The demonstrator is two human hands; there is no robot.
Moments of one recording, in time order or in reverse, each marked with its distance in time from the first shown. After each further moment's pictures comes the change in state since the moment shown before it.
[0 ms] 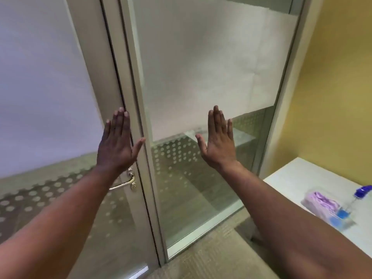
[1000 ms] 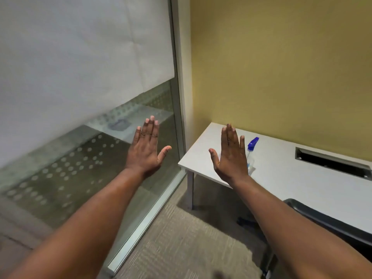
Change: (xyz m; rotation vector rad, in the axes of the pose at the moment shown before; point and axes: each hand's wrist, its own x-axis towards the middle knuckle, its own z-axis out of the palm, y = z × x) left_hand 0.057 0.424 0.204 -0.260 -0.348 0.440; right_hand -0.204 0.352 -0.108 -0.313 -0.246 0.555
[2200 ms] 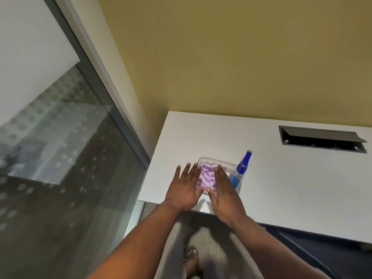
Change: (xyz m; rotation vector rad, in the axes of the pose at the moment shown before) left_hand 0.225 0.158 0.361 -0.162 -0.636 0.500; right_hand 0.081 0.176 0.226 0.239 -0.393 0.611
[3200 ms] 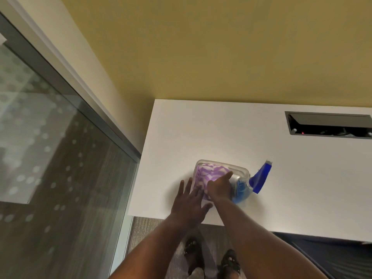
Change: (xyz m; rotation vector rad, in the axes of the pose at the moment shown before) left_hand 0.062 -0.012 0.090 -0.177 -0.161 0.073; right_hand 0.140 0.013 0.072 0.266 -0.020 0.886
